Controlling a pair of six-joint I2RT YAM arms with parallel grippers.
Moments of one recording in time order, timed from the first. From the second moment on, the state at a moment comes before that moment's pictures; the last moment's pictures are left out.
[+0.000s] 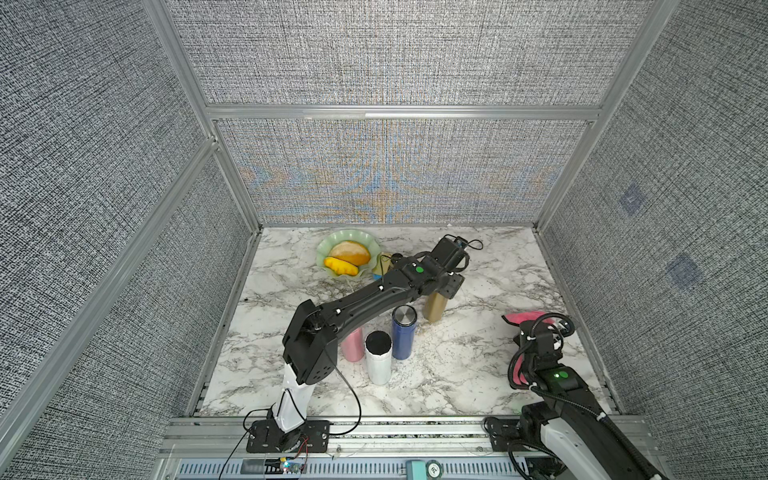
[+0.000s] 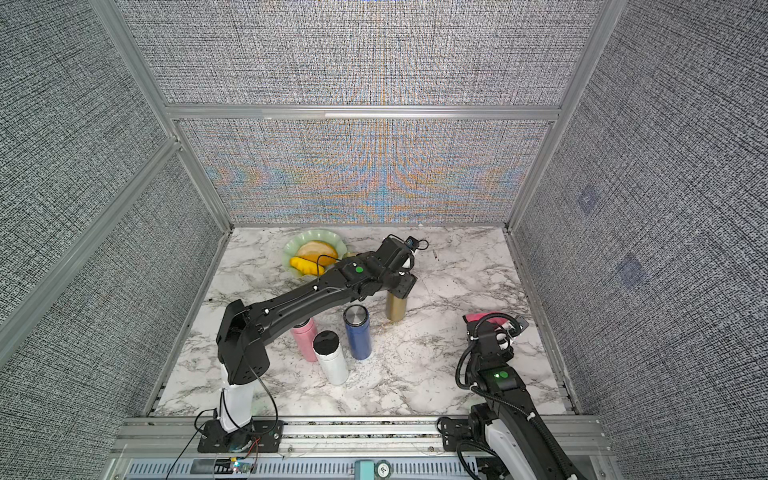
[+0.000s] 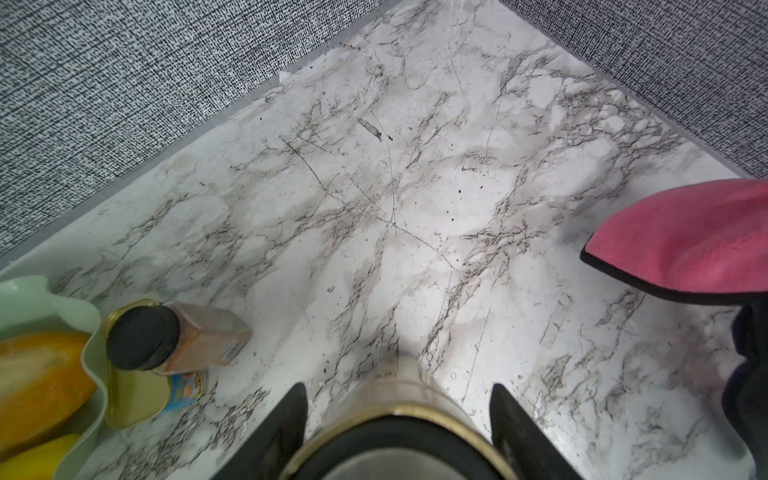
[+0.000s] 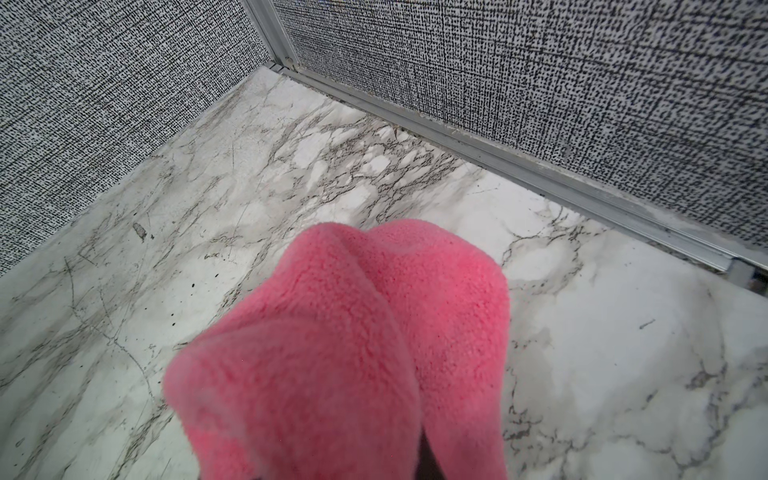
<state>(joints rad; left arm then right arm) -0.97 2.03 1.87 -0.63 -0.18 -0.14 0.21 0.64 0.28 -0.32 0.69 0.81</state>
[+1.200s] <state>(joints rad) -0.97 1.80 1.24 0.25 -0.26 -0.09 0.21 0.64 0.28 -0.32 0.67 0.81</state>
